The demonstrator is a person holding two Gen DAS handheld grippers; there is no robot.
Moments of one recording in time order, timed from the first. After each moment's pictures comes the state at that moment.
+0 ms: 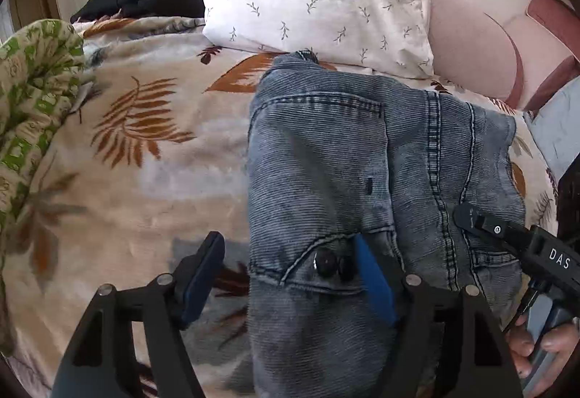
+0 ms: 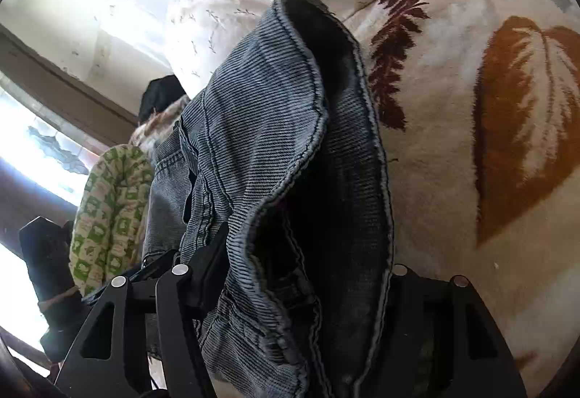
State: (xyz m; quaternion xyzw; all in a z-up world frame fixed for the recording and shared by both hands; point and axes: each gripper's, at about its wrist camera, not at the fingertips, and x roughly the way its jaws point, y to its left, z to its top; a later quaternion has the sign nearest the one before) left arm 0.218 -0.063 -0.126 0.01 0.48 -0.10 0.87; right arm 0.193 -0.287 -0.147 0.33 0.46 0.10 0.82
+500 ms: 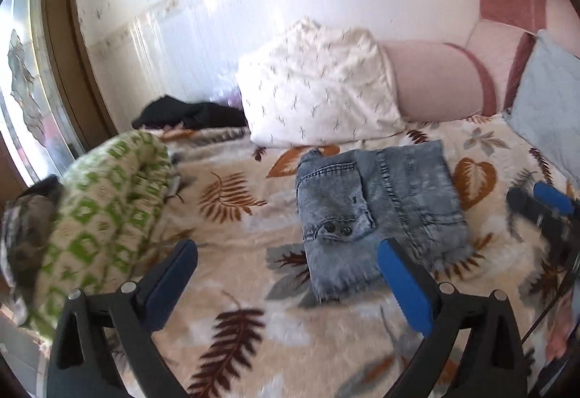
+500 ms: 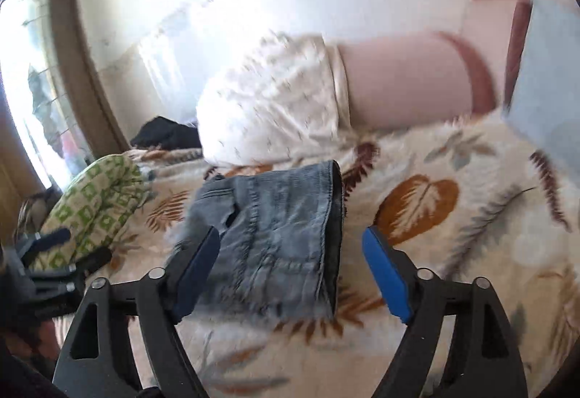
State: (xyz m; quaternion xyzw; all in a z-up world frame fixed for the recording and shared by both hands) left arm 0.066 -0.036 -0.012 0.12 0.31 -0.06 0.94; right arm 0.036 -0.244 -0.010 0.14 0.28 -0.01 0.95
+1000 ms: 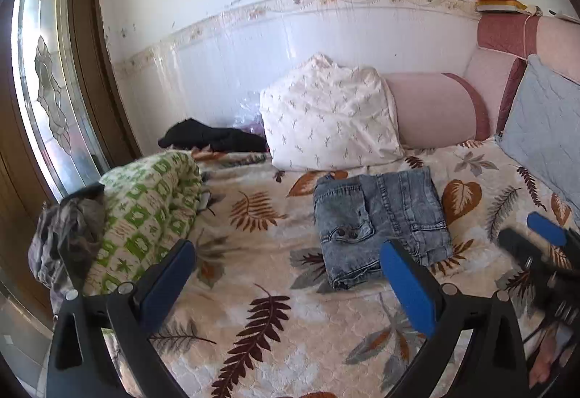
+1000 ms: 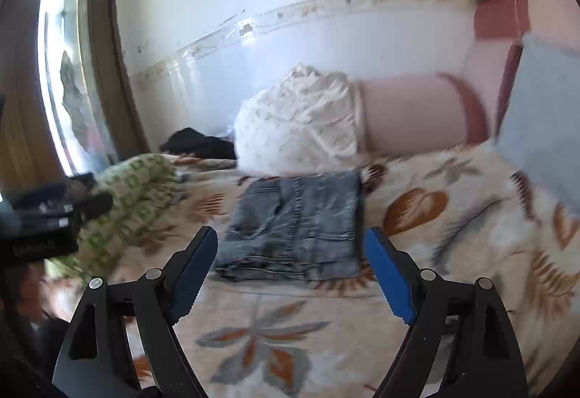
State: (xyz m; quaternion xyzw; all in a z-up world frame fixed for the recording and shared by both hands) left arm 0.013 -0.003 0.035 0.11 0.27 -0.05 0.96; right arm -0.035 -0.197 0.026 0.13 0.24 0.01 0.96
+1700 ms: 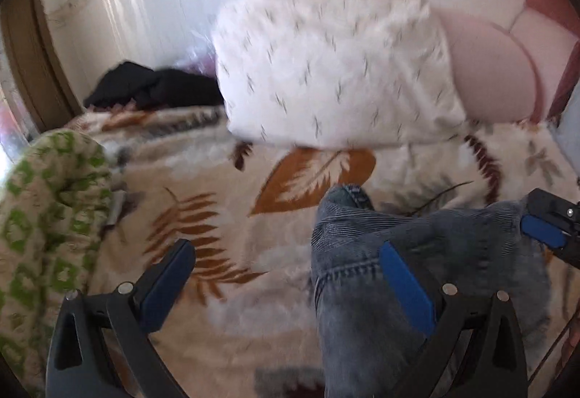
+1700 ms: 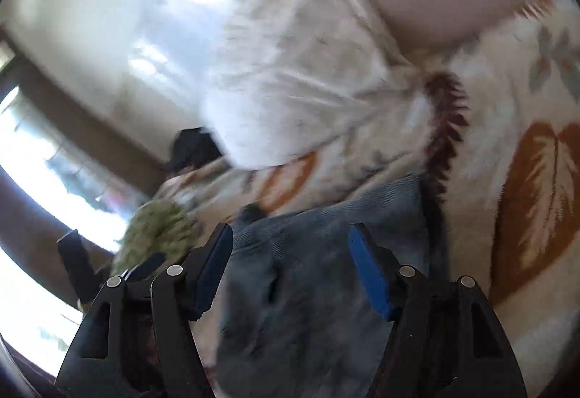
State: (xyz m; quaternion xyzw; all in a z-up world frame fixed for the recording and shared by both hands) left arm 0.290 -0.056 -0.088 0.10 0.40 -0.07 0.91; right arm 0.228 -0.296 -0.081 0.37 0.38 0.09 0.84
